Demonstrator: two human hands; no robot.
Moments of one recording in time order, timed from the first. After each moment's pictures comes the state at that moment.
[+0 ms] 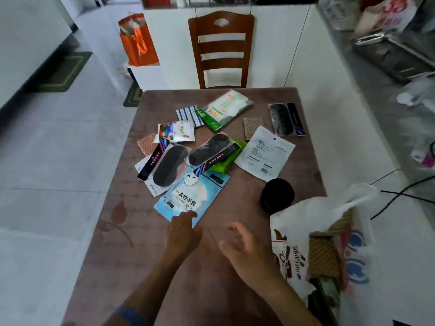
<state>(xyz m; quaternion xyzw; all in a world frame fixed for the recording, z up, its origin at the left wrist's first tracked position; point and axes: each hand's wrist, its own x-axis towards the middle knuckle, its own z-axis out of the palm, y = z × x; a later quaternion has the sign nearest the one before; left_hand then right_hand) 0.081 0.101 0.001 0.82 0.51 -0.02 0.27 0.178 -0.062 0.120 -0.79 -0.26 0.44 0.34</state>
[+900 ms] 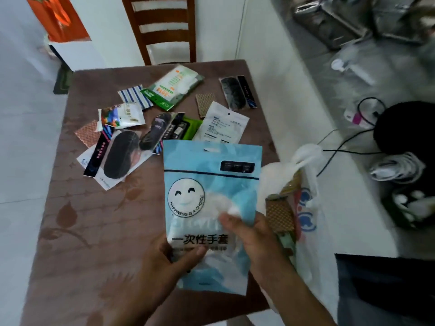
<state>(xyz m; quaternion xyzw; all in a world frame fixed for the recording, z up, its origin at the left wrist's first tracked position) 0.046 0.011 0.126 0.61 0.35 0.06 0.71 0.179 -0.117 0.137 -0.62 0.03 0.41 0.67</state>
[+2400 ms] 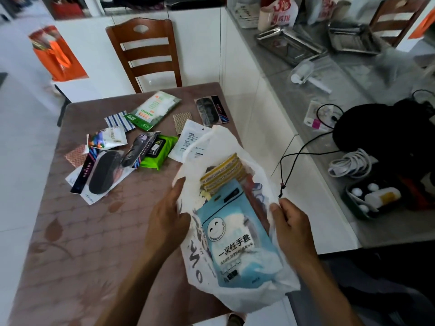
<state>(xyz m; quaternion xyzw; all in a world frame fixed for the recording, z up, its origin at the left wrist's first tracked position) 0.147 -0.048 0.140 0.86 0.32 0.10 0.39 0.268 -0.270 0.122 -0.87 -0.12 0.12 0.46</state>
